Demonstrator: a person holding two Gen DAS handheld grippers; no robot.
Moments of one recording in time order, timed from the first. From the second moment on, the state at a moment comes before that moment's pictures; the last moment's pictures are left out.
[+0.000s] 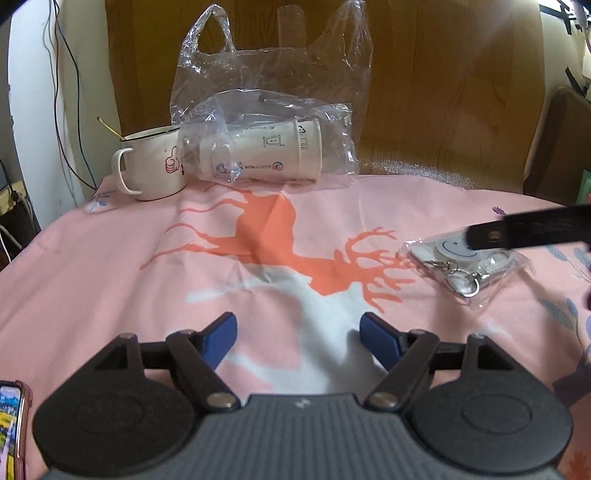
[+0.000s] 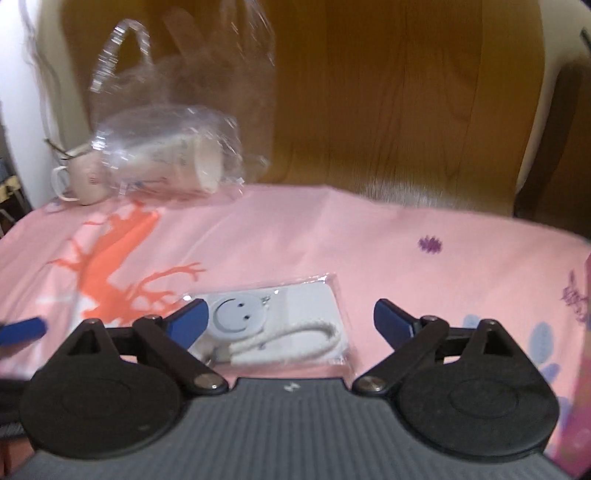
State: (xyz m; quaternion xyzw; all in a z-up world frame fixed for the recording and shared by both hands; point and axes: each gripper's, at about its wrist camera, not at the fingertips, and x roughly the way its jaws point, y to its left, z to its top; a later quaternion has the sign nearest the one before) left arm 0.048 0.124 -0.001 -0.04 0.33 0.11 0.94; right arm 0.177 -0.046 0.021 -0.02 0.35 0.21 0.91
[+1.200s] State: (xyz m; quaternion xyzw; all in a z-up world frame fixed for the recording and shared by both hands) left arm 0.048 0.121 -0.001 -0.03 0.34 0.09 0.94; right arm 0.008 -0.104 0.009 0.00 0.31 0.30 0.90
